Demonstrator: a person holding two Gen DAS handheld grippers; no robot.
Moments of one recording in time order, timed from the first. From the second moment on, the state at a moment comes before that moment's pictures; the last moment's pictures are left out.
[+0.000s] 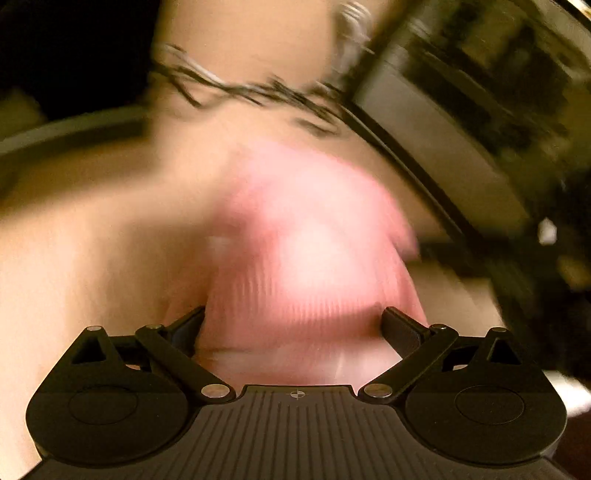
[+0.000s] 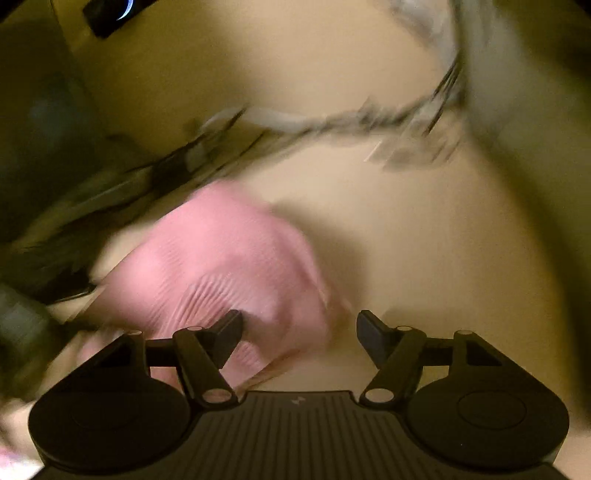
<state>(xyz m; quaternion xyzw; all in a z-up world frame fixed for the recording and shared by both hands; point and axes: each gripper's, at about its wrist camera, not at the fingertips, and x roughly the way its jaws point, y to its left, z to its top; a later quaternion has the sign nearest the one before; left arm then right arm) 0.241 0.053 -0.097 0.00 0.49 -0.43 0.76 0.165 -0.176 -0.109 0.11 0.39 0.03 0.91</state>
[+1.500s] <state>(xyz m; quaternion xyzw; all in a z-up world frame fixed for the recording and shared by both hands) 0.214 0.068 -0.116 -0.07 0.48 -0.30 0.82 0.189 -0.180 -0.139 0.25 0.42 0.12 0.87</state>
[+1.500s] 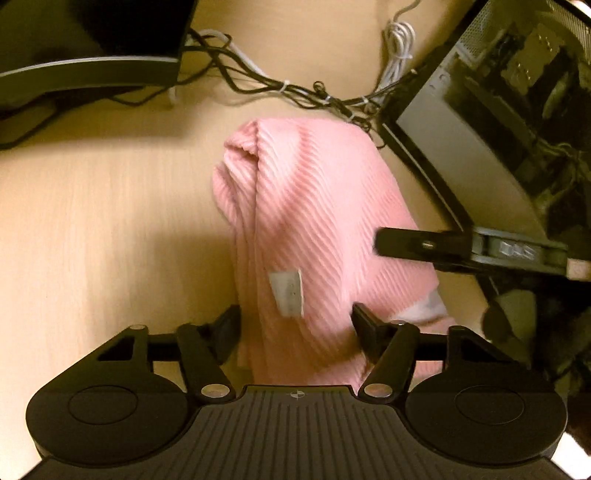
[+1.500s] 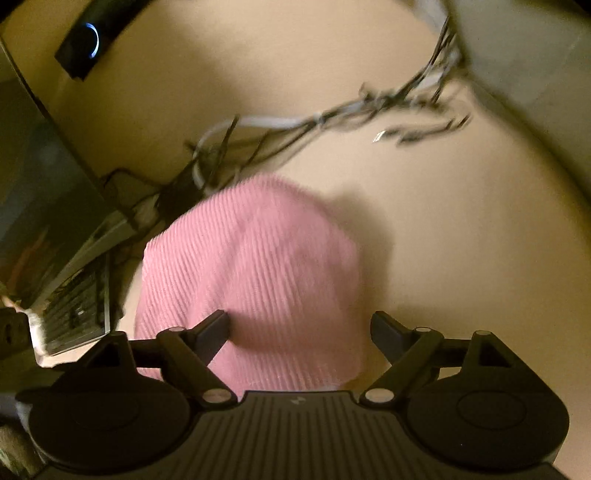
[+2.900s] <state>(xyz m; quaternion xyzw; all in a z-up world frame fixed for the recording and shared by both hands) 0.206 0.260 -0.066 -0.20 0.38 -0.09 0.90 0.177 0.017 -0.111 -0.02 0.41 0.30 0.86</state>
